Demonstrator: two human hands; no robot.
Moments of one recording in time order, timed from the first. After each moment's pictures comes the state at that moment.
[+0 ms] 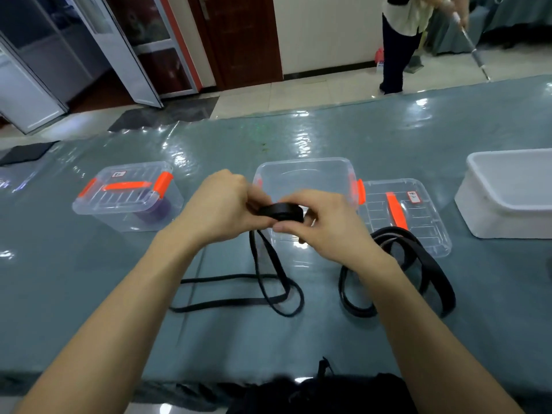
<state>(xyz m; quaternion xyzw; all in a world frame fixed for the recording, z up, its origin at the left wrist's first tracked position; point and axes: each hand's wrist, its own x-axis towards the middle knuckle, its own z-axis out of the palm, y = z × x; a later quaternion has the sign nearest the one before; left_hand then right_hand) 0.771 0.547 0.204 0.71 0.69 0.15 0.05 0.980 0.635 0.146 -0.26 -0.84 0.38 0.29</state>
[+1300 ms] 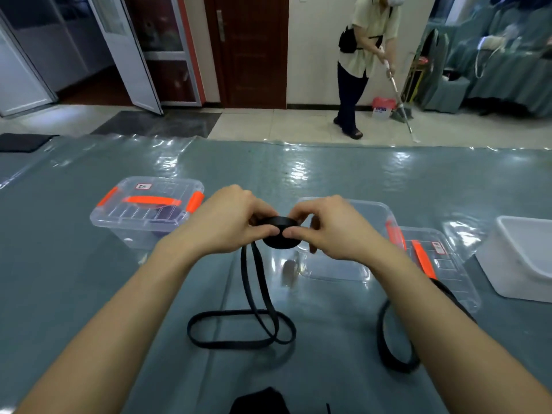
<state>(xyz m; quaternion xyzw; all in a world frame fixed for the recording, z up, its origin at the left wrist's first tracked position) 0.632 0.521 0.225 0.71 0.67 0.19 0.07 0.843 0.638 0.211 -0.27 -0.90 0.30 0.13</state>
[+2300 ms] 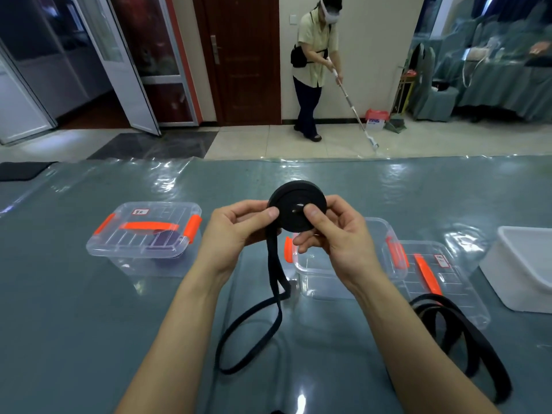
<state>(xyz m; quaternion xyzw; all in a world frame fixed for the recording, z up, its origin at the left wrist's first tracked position) 0.655 0.540 0.210 0.36 0.54 0.65 0.39 0.836 0.630 0.201 -0.23 -0.54 0.68 0.44</state>
